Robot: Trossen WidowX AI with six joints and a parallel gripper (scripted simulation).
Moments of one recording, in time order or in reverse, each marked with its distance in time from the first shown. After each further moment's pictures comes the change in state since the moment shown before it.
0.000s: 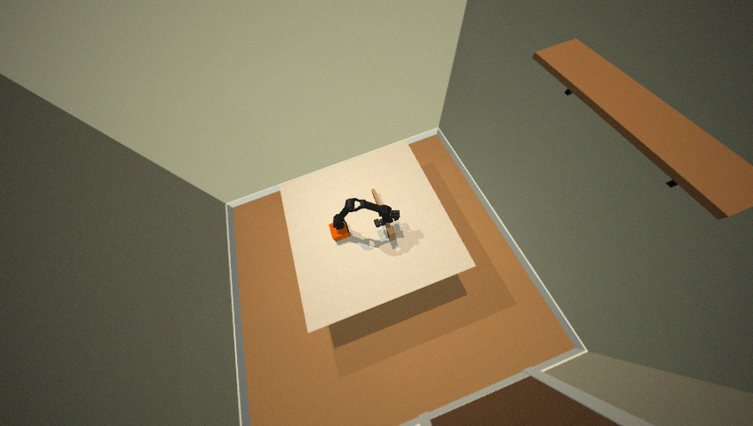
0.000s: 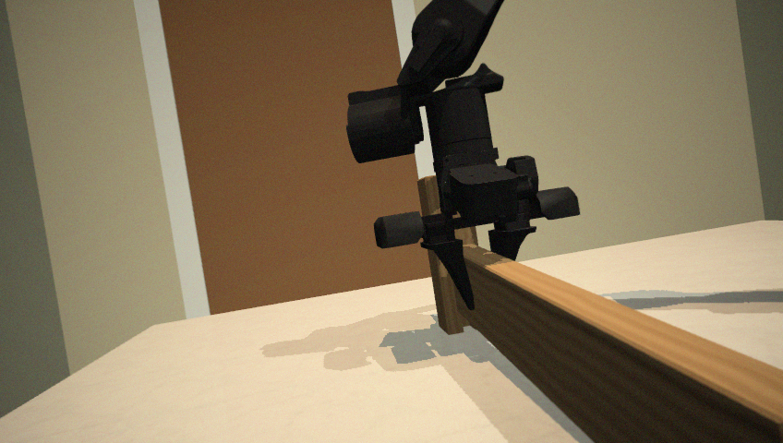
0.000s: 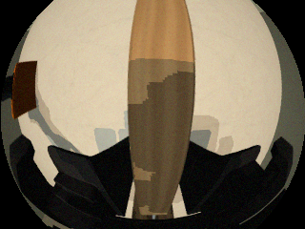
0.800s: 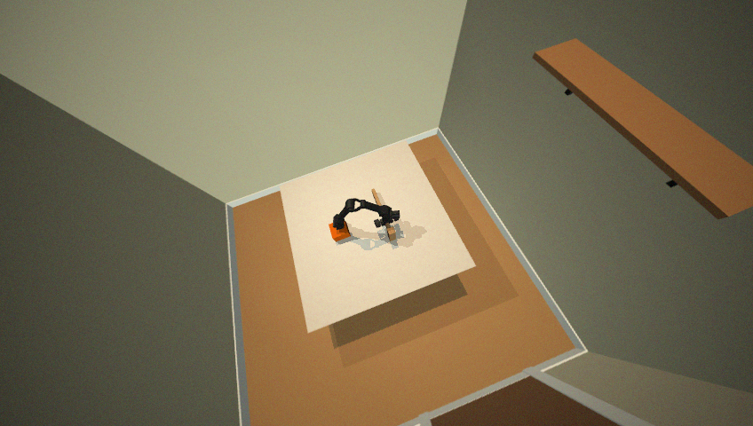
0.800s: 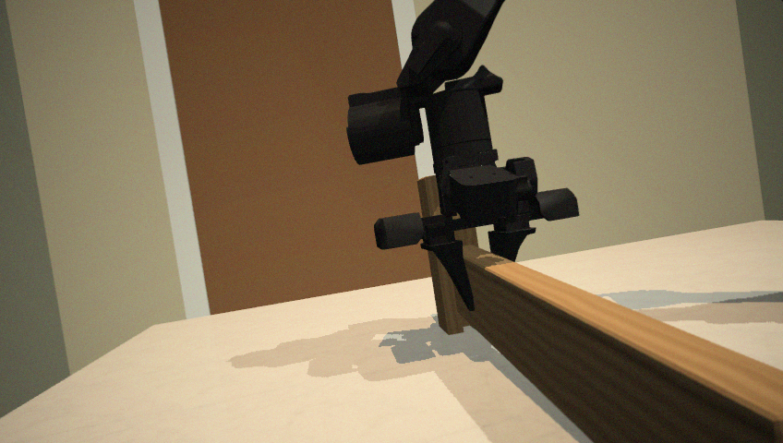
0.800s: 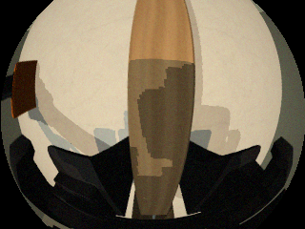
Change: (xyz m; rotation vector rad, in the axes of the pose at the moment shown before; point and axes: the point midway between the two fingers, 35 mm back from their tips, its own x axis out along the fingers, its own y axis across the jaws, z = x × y) arm 0.001 0.000 -0.002 0.001 -0.003 0.001
